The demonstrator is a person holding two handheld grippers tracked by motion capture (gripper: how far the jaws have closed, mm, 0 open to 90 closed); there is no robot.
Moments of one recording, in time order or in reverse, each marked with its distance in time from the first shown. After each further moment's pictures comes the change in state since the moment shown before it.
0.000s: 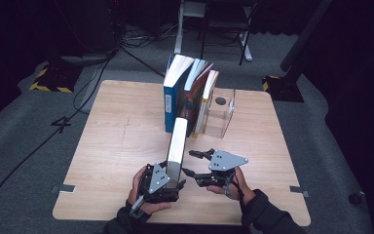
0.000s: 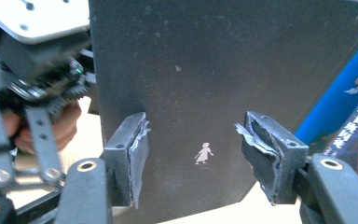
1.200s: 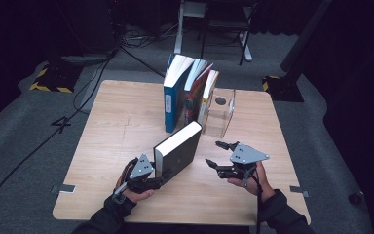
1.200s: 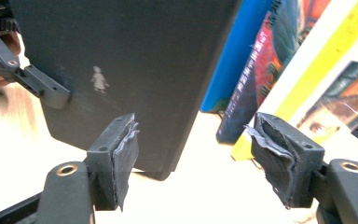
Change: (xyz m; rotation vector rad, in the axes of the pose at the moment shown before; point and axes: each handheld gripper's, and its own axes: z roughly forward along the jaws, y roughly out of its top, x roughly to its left) left arm 0.050 -0.009 -0.009 0.008 -0.229 0.015; right arm -0.040 -0.025 -0.046 0.086 -0.189 -0.006
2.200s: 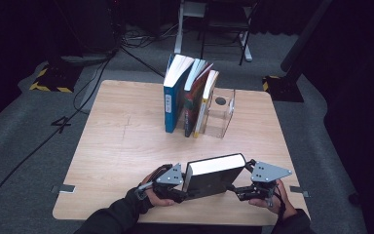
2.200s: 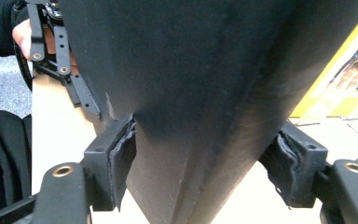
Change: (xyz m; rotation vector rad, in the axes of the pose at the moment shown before) left arm -0.036 0.028 0.051 0.045 -0.349 0.223; right arm 0.013 -0.026 -0.056 0.035 0.151 0.038
